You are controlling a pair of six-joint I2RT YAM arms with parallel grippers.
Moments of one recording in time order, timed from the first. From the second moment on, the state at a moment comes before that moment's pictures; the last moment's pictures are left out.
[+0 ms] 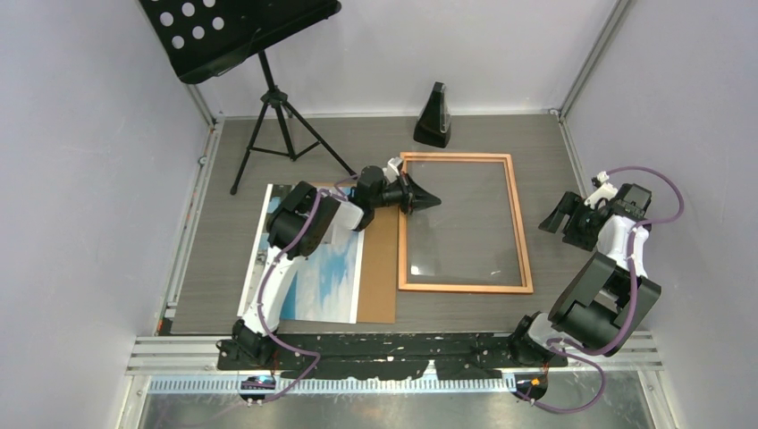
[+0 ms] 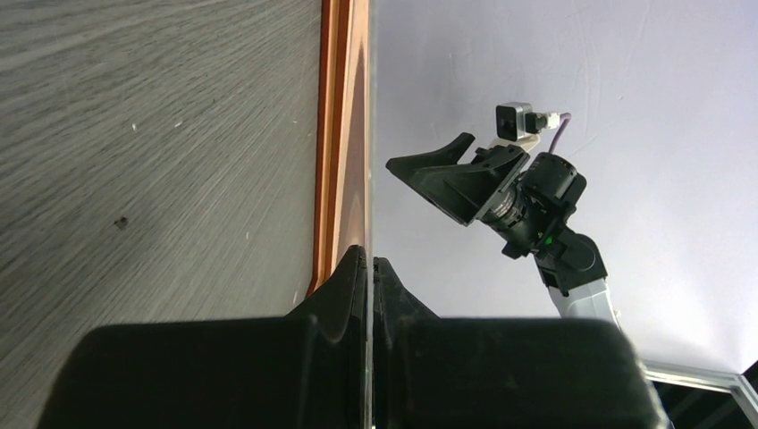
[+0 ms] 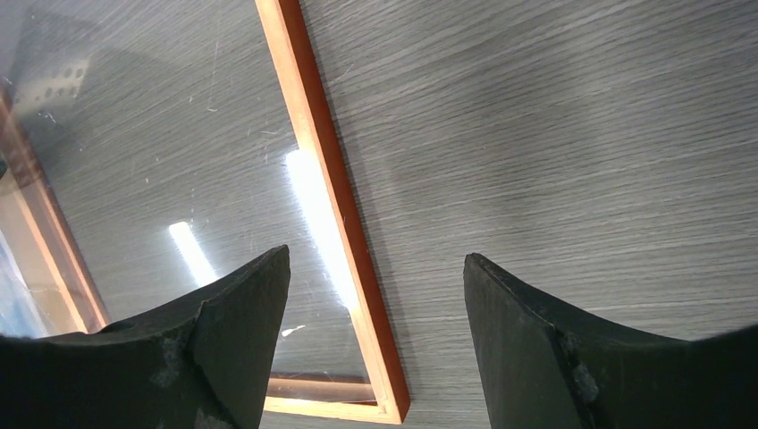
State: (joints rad) left arm -0.61 2.39 1.34 0.91 0.72 -1.54; right arm -0.66 1.37 0.89 -0.60 -0.49 -0.10
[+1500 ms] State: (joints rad) left arm -0.60 2.38 1.27 0.90 0.68 -1.49; right arm -0.69 1.37 0.89 -0.60 -0.52 -0.10
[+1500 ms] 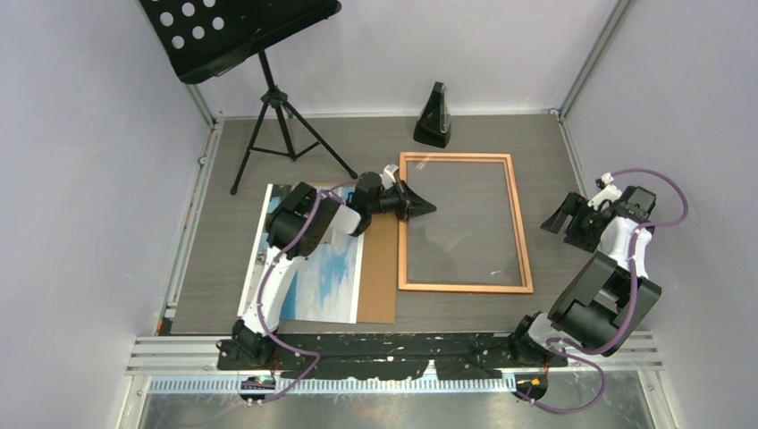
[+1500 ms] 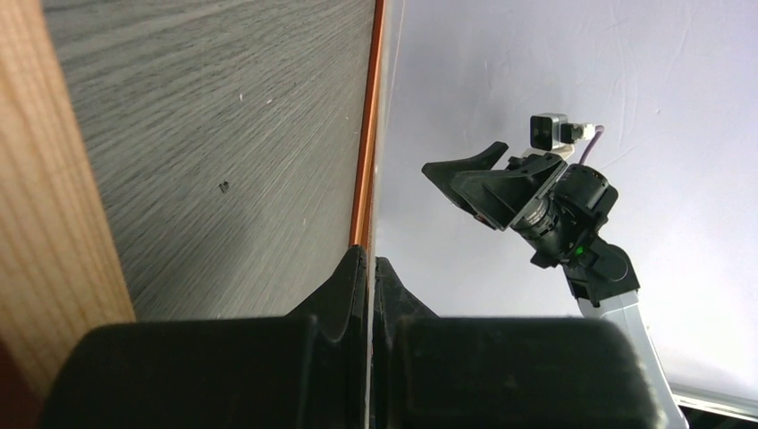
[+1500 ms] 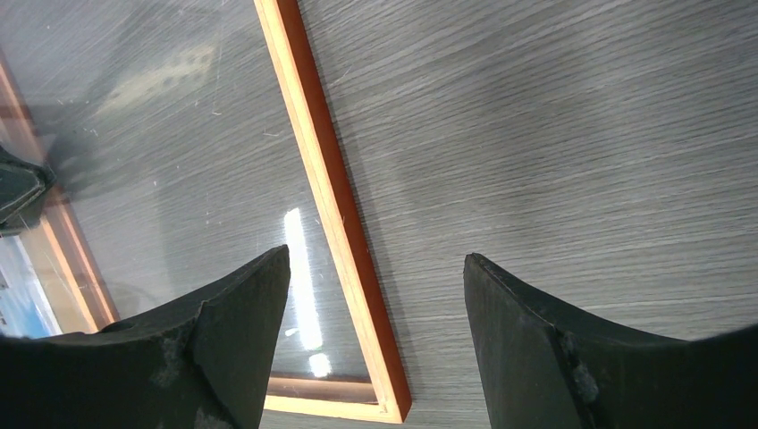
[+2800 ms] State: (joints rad) left arm -0.60 2.38 1.28 0.85 0.68 -1.46; right arm -0.70 1.37 0.89 -0.60 -0.54 -0.10
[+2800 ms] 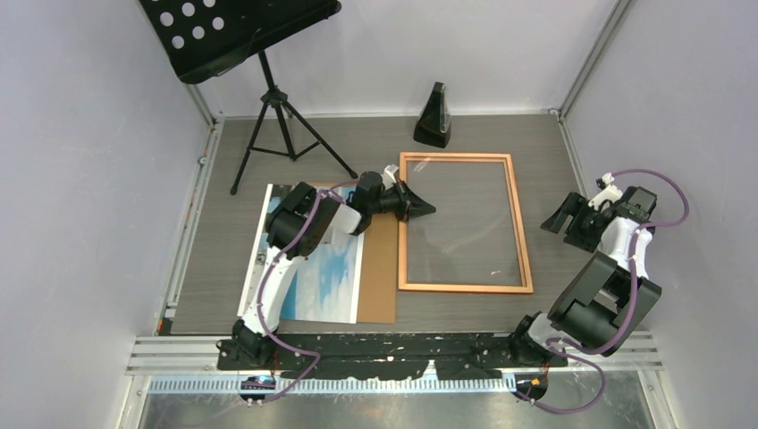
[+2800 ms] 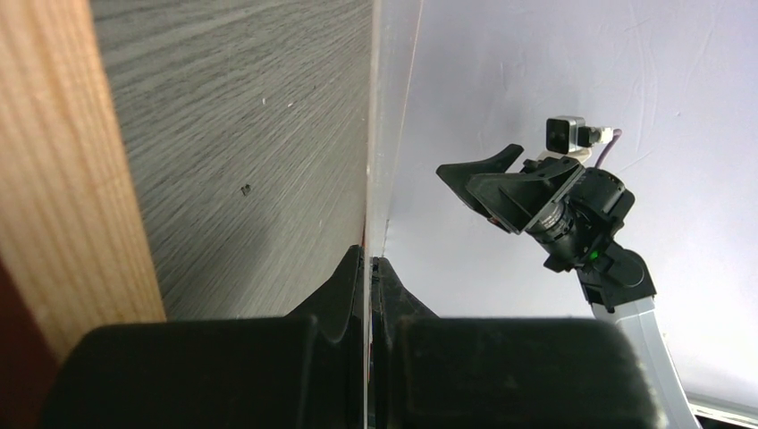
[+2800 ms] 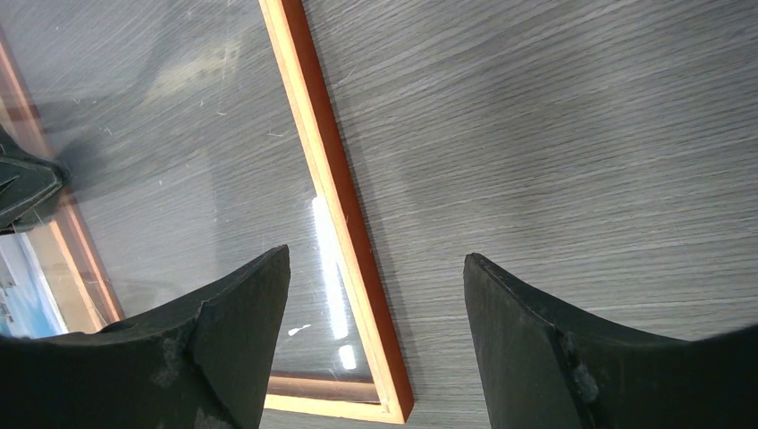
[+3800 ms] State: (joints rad) left arm -0.59 2.38 1.30 0.79 0.69 -1.40; right arm -0.70 1.37 0.89 -0.60 -0.54 -0.10
